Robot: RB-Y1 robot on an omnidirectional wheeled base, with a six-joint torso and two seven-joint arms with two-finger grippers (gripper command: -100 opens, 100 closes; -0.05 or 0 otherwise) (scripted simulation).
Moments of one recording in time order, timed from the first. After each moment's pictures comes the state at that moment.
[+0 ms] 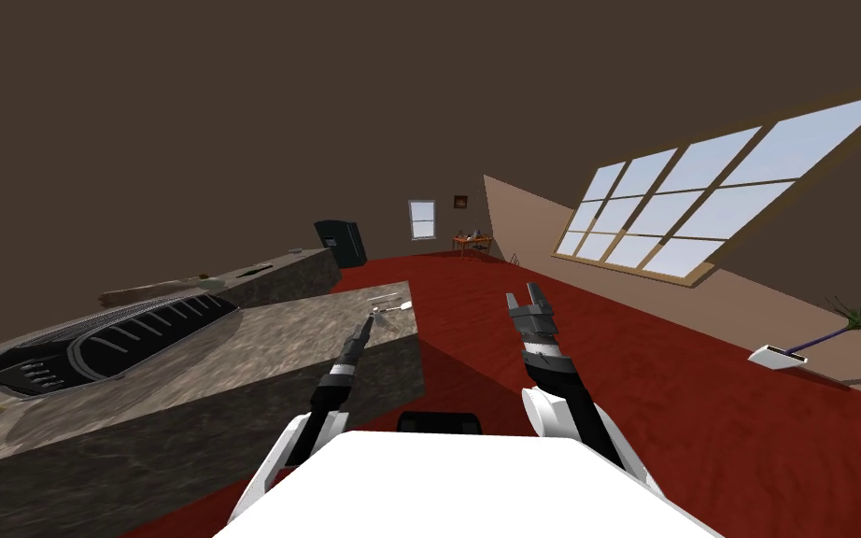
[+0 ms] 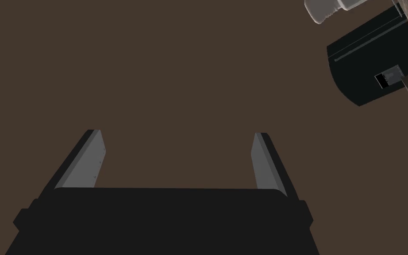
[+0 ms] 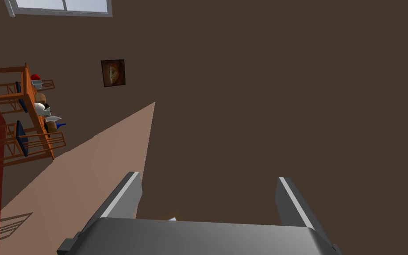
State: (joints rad) left arm 0.50 0.14 0.08 -1.89 -0.23 -0.43 -0.39; right arm 0.49 -0.02 0.03 -2.27 0.09 -0.38 -0.17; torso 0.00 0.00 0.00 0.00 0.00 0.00
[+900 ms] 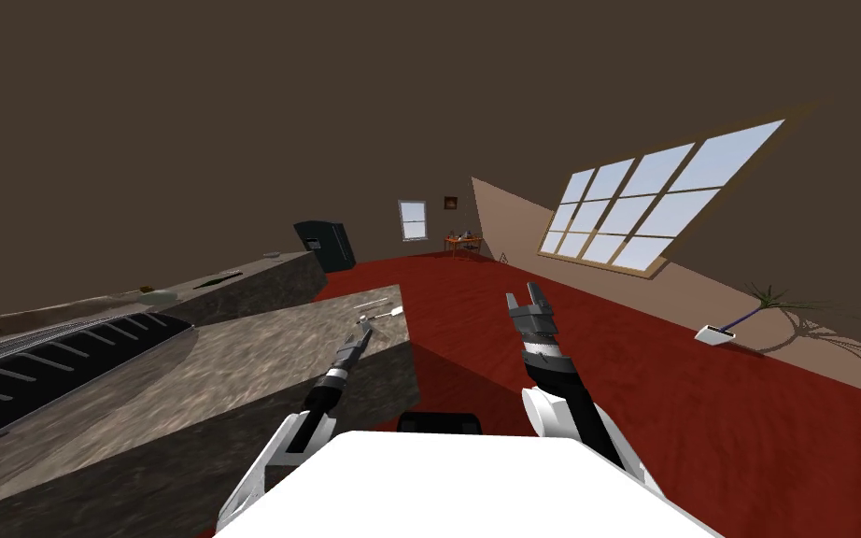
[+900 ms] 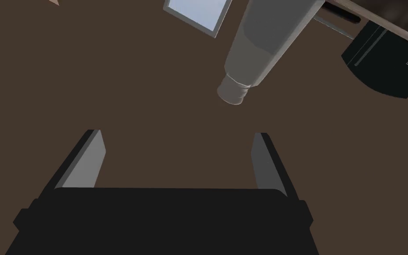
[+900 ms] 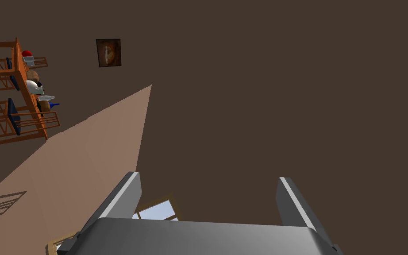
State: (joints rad) left arm 0.43 0.24 0.15 -1.66 -0.39 -0.39 -0.54; right arm 0.49 -0.02 0.03 -2.27 0.09 -0.38 -0.17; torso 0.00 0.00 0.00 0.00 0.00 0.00
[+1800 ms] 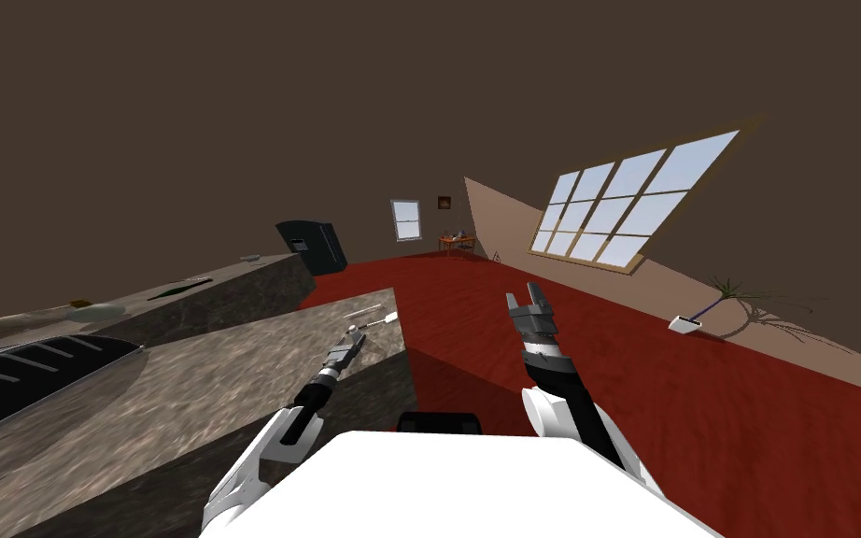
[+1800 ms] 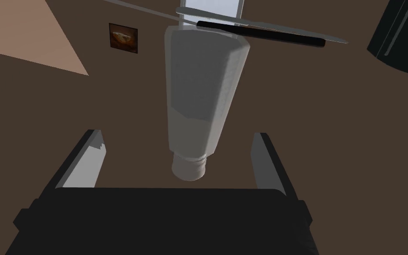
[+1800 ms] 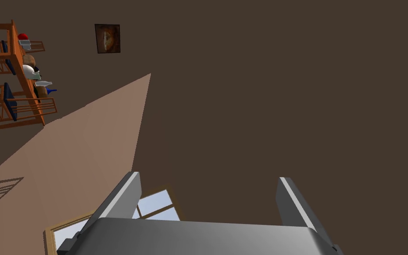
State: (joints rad) left arm 0.36 0.33 0.20 -1.51 -0.49 -0.35 -0.62; right arm 0.49 -0.02 0.03 -2.27 0.09 -0.38 -0.17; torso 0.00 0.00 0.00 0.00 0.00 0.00
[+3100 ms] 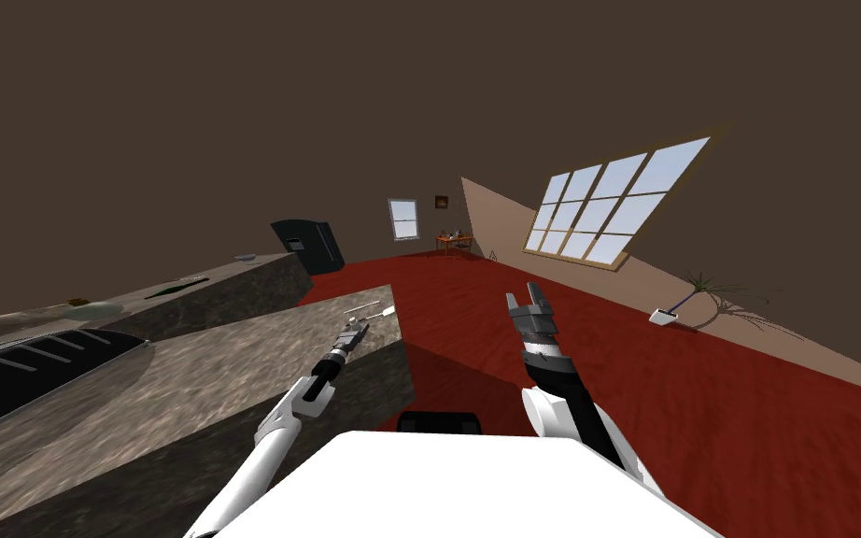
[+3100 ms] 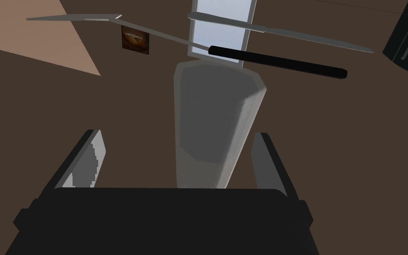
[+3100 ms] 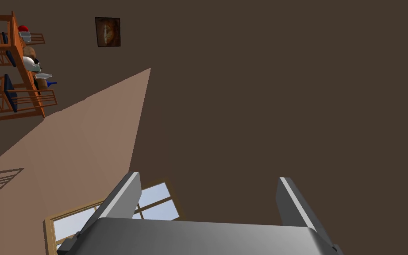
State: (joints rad) left arm 0.07 0.42 0.19 -1.13 -0.43 -0.45 -0.68; right arm 0.49 -0.02 0.03 -2.27 0.09 -0.38 -0.17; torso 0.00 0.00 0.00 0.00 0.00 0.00
